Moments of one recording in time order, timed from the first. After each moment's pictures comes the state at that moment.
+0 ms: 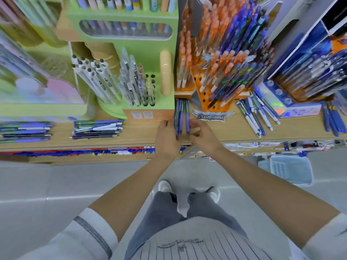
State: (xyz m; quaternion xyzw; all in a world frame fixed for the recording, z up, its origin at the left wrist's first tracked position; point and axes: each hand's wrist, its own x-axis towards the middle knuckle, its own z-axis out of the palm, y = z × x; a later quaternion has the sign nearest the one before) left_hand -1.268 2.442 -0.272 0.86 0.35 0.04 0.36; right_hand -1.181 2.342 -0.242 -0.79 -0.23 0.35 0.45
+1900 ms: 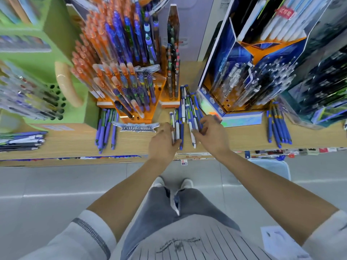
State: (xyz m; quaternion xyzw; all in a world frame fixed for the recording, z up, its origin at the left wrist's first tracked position) left_hand -1.102 2.286 -0.273 0.89 0.35 -0.02 0.29; right_hand -0.975 2.169 -0.266 -0.91 -0.28 0.17 0.25
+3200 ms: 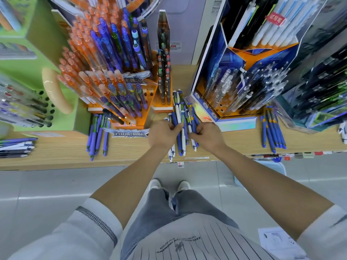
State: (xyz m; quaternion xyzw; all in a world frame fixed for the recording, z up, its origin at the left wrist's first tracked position) left_hand -1.047 2.297 -0.254 0.83 0.43 -0.06 0.34; right_hand -0.944 2.175 -0.269 -0.91 -0.24 0.28 0.20
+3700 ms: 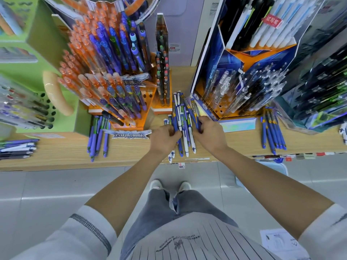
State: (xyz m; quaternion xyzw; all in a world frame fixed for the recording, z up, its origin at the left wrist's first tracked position) left_hand -1.058 2.291 -0.263 0.77 0.41 -0.03 0.49; right_hand -0.943 2.173 -0.265 -0.91 -0.31 0.17 0.22
